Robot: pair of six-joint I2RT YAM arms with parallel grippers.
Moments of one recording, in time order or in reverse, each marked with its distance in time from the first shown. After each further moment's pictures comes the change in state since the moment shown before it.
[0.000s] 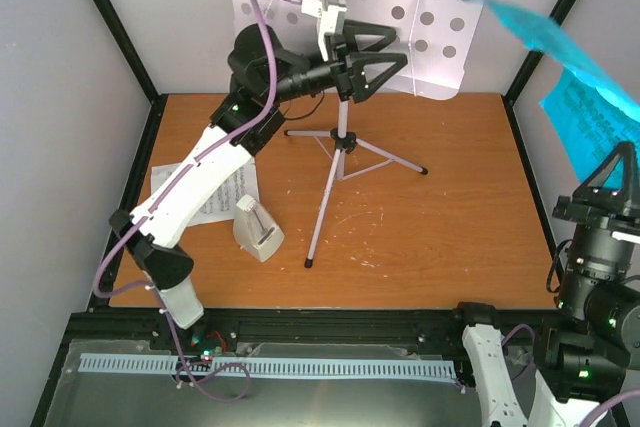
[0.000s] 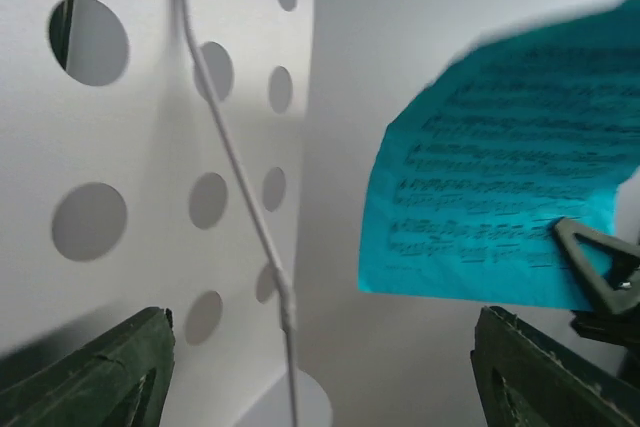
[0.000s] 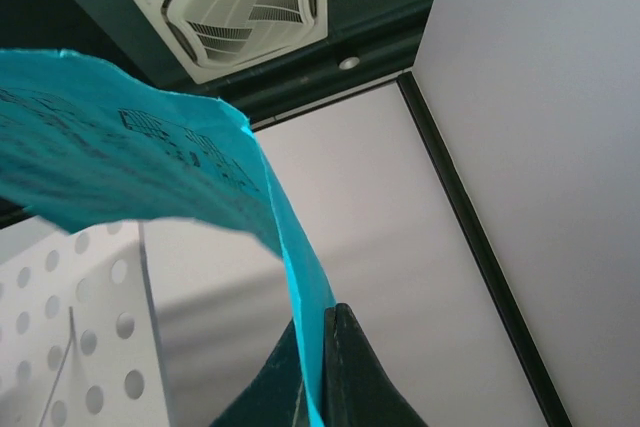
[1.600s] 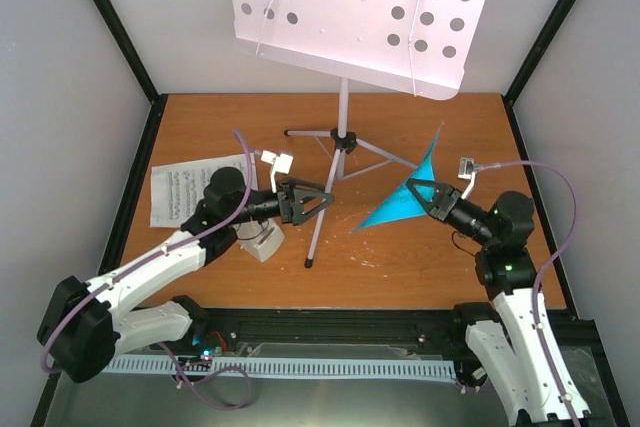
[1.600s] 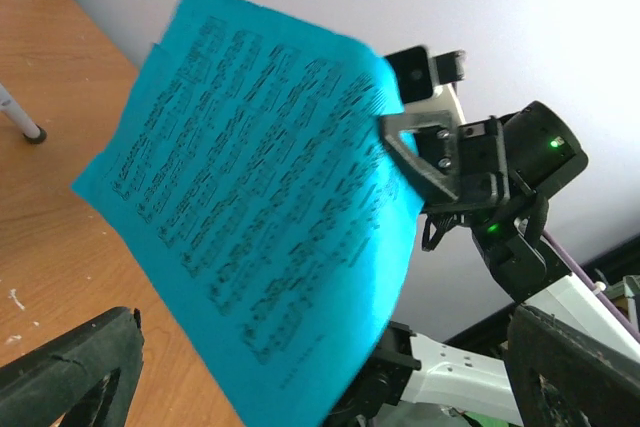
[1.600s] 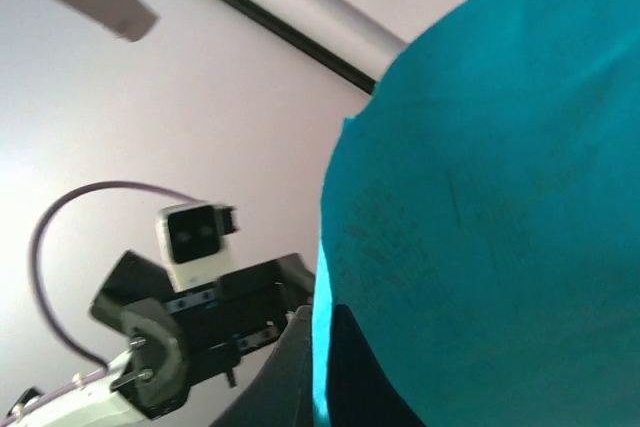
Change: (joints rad) left arm 0.100 -0.660 -1.433 0.366 0.041 -0.310; right arm 0.189 0.130 -0.756 0.216 -0.916 0.602
